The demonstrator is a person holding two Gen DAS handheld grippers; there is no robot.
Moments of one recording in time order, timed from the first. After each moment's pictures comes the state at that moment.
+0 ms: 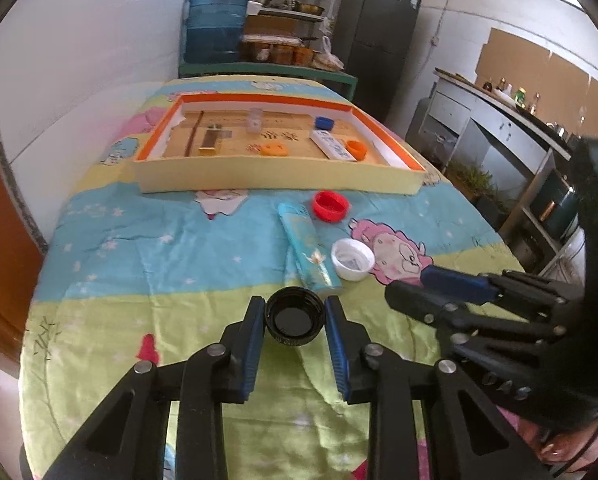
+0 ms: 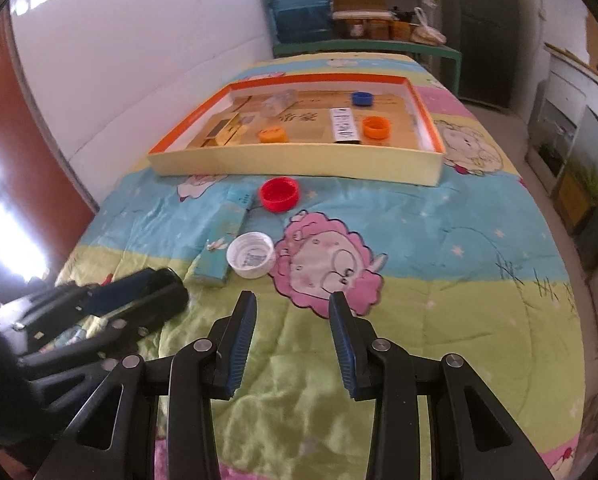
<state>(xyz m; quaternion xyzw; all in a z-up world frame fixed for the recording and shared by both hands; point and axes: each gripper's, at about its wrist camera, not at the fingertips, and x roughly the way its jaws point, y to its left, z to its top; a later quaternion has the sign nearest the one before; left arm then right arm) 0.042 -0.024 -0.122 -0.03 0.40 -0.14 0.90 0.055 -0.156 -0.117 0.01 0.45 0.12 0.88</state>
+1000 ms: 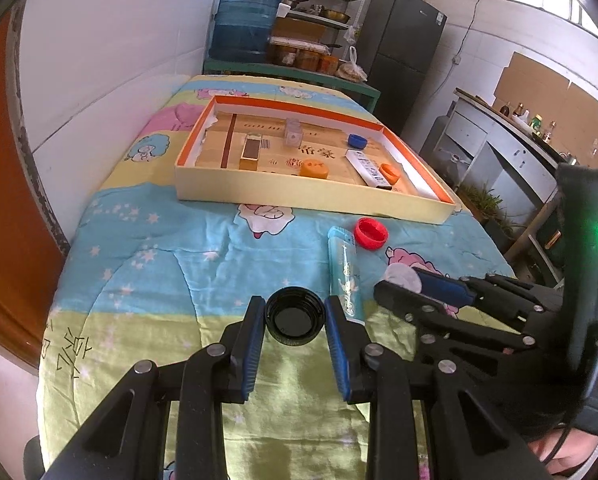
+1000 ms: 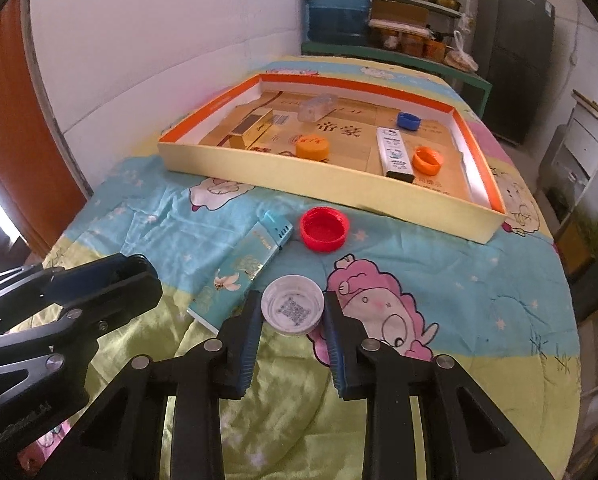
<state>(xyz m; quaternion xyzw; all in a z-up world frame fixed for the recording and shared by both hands) 0.059 0.005 -0.116 -0.07 0.40 -0.12 0.90 0.087 -0.121 -0.120 -0.05 0.44 0.14 0.89</state>
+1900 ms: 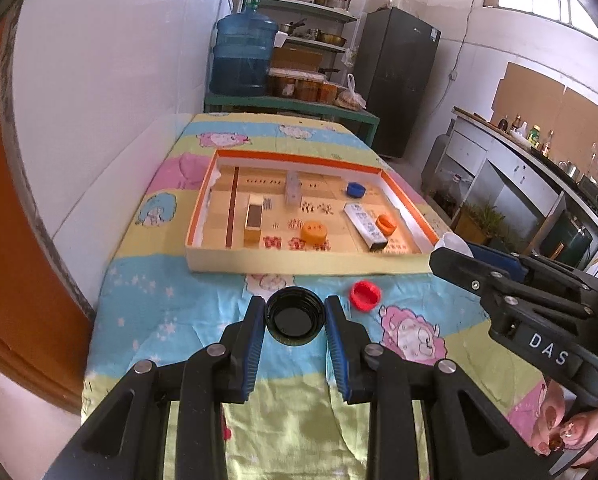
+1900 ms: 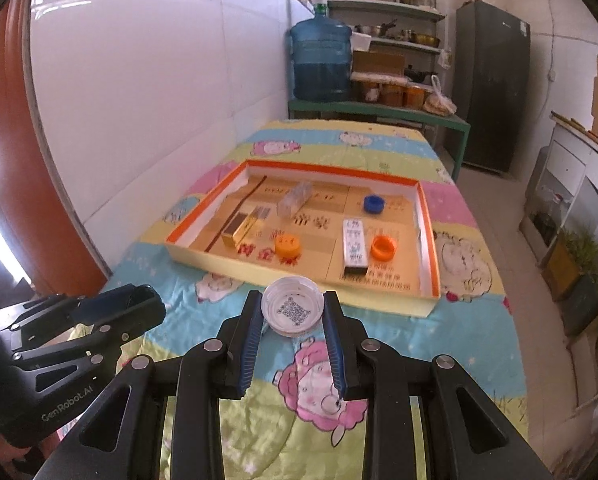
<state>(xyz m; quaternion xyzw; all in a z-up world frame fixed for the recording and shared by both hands) 0.076 0.006 -0.066 -0.05 0.36 -0.11 0.92 0.088 -0.143 -0.037 -0.03 0.36 0.13 0.92</state>
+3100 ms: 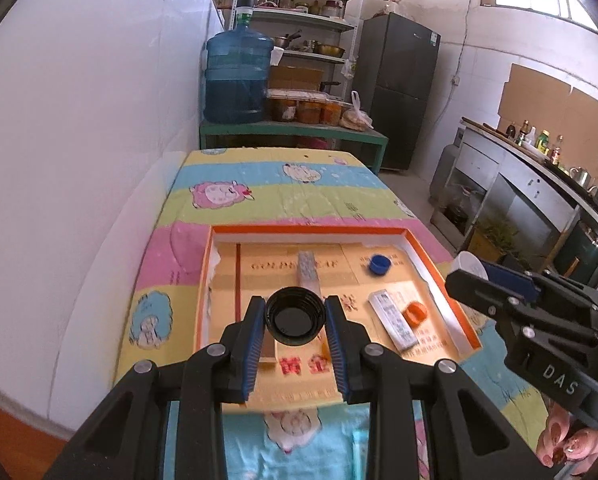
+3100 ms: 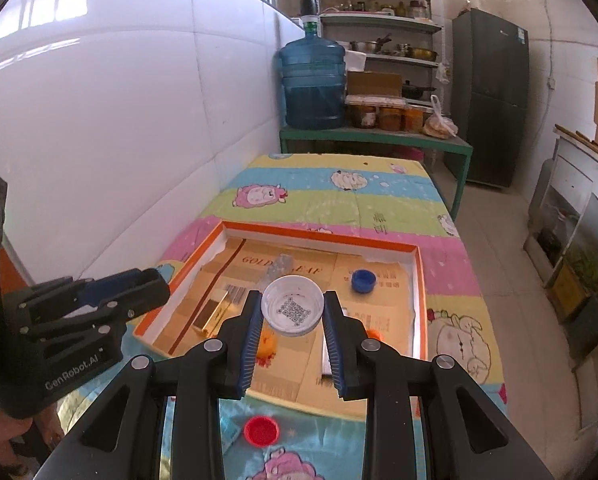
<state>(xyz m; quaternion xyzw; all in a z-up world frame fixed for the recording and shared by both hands) 0.190 0.006 -0.027 -0.03 0.34 -0.10 0.93 0.183 -0.154 -0.007 -0.01 0.34 0.13 0.93</state>
